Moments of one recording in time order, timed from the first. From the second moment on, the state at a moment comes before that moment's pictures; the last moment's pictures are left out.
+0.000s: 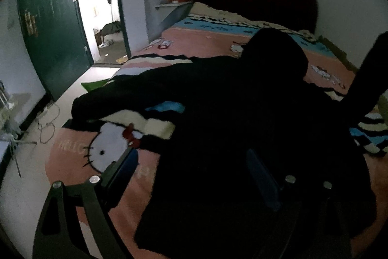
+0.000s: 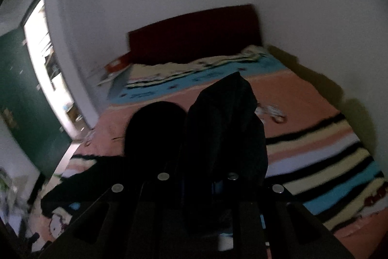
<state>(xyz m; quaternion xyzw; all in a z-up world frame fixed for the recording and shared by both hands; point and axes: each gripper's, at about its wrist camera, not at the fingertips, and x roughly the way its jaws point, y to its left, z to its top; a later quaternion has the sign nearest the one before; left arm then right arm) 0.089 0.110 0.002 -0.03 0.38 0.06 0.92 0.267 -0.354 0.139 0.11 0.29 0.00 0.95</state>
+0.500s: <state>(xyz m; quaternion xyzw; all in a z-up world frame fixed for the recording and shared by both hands) 0.060 0.230 -0.033 -0.11 0.39 0.12 0.91 0.324 -0.120 0.072 0.01 0.37 0.10 0.92</state>
